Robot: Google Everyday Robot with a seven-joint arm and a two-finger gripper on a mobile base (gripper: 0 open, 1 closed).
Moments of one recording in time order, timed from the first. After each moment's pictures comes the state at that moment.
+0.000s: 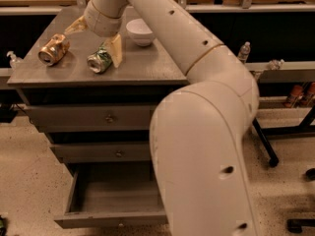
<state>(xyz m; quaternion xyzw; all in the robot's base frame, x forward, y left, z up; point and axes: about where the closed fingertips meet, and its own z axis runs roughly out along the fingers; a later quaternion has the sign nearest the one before) 0.722 0.175 0.903 -0.95 0.15 -0.06 0.26</state>
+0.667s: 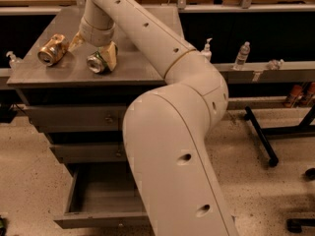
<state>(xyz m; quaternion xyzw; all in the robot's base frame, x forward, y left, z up) 0.761 0.197 0.850 -0.97 0.12 -0.09 0.21</state>
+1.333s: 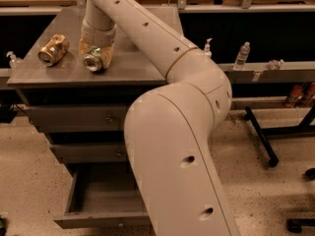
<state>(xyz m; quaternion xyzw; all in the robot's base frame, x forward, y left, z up) 0.760 0.187 0.847 -0.97 0.11 -0.10 0.18</state>
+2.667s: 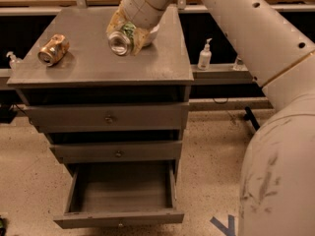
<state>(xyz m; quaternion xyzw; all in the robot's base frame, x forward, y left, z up) 0.680 0.086 0.956 -0.93 0.16 -0.09 0.33</state>
